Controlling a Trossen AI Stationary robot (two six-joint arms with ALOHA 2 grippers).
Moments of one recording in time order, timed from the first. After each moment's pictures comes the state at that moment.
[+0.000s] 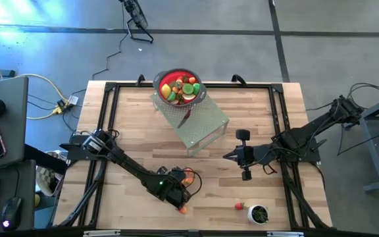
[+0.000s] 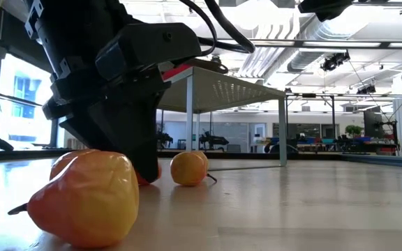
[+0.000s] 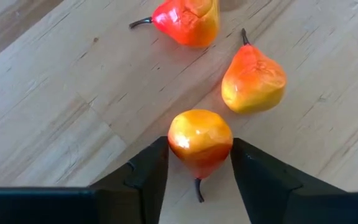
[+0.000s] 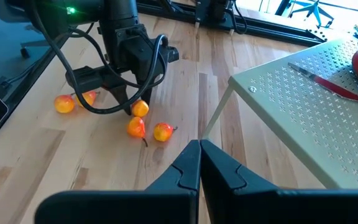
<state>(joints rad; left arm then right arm) -0.55 2.04 1.41 -0.65 -0.43 -1.31 0.47 1.10 0.82 -0.28 0.42 0.11</state>
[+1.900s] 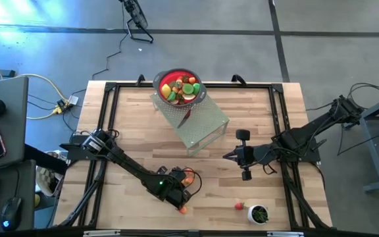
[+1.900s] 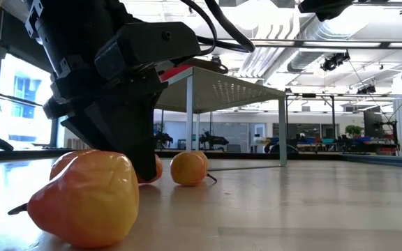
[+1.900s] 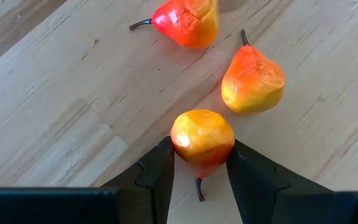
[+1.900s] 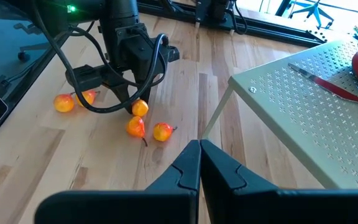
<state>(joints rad) -0.55 2.03 1.41 -0.65 -0.43 -1.31 0.47 1.10 0.82 -0.28 0.42 0.10</state>
